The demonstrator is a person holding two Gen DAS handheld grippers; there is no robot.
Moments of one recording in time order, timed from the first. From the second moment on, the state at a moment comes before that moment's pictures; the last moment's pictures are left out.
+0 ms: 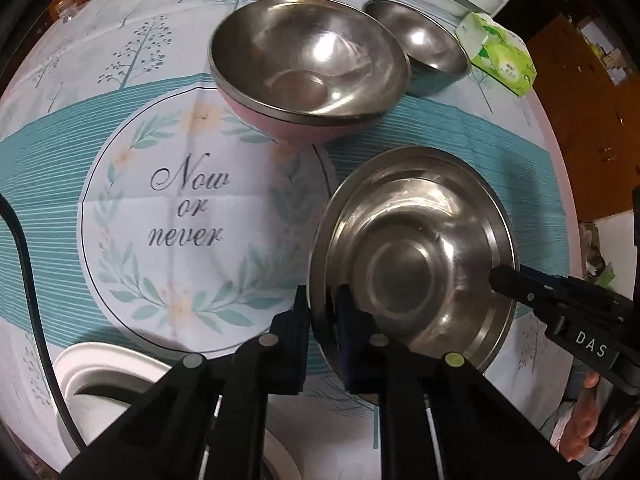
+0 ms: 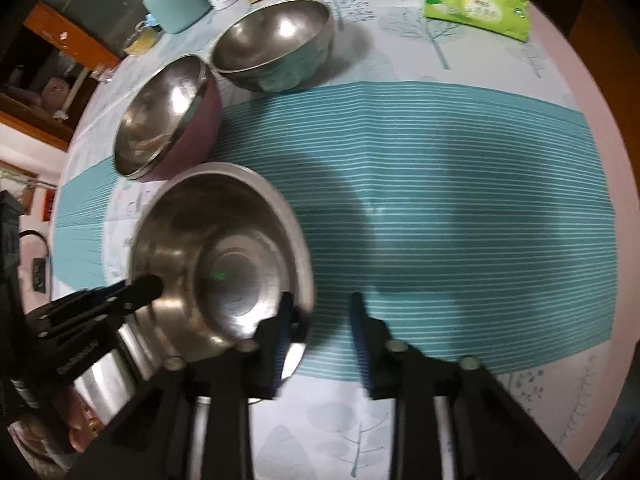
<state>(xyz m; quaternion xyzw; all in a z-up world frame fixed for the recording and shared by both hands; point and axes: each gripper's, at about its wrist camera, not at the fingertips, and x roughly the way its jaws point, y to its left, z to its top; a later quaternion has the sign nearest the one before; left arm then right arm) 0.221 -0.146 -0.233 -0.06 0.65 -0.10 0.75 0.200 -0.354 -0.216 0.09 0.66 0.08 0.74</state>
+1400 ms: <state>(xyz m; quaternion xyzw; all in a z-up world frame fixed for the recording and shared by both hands) 0.061 -0.184 -0.184 -0.04 0.62 -0.14 0.77 0.042 -0.390 -0.159 0.09 0.62 0.13 0.77</state>
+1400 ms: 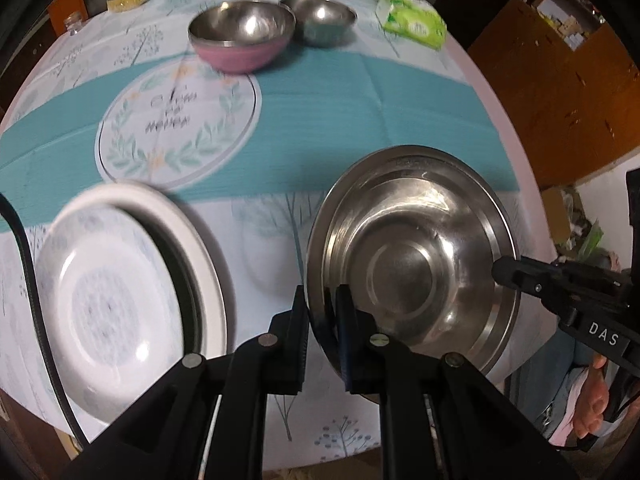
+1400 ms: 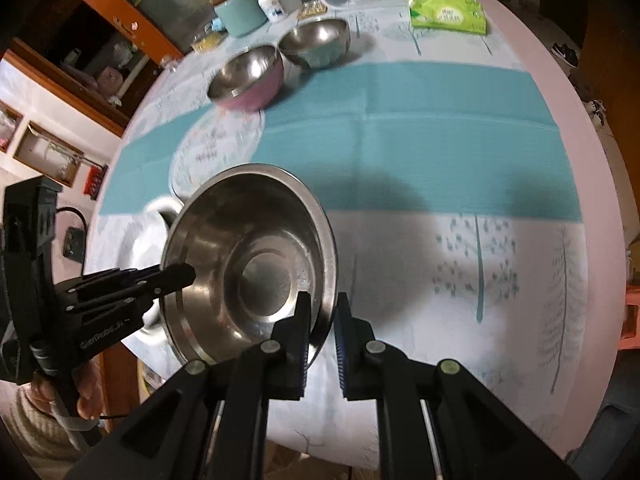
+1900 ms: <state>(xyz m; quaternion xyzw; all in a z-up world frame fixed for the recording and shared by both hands) 0.034 -0.179 -0.218 -0.04 0.65 -0.13 0.75 0.018 -0.379 -0.190 0.07 0.64 0.13 0.75</state>
